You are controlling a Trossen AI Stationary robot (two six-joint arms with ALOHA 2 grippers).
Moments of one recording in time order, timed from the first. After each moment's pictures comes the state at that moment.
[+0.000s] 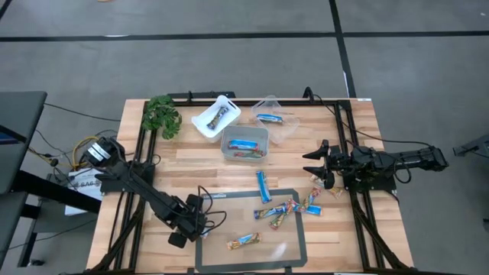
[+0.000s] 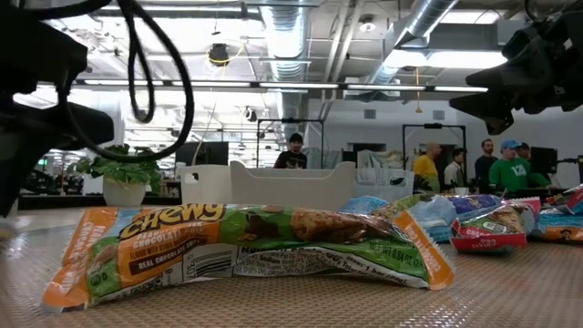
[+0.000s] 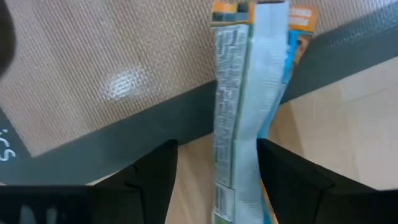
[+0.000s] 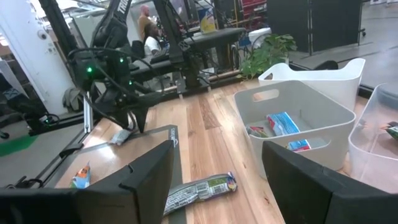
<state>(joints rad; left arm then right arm) -0.67 1.68 0.90 -0.57 -0.02 -0.32 0.09 0.12 0.01 0.04 0.13 0.21</state>
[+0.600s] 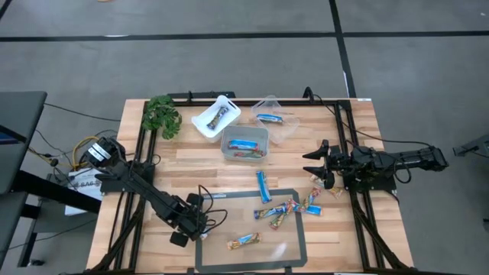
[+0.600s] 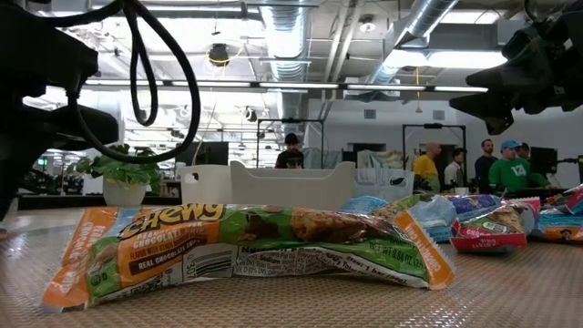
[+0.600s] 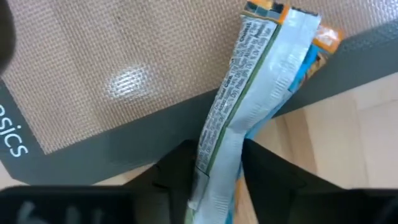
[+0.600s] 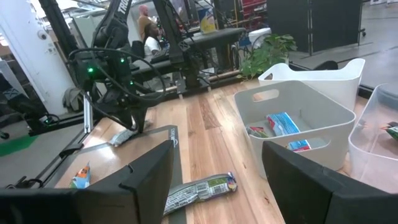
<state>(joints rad) -0.66 1.69 0.89 -0.56 -0.02 -0.35 0.09 0.12 0.00 0.04 0.13 0.21</state>
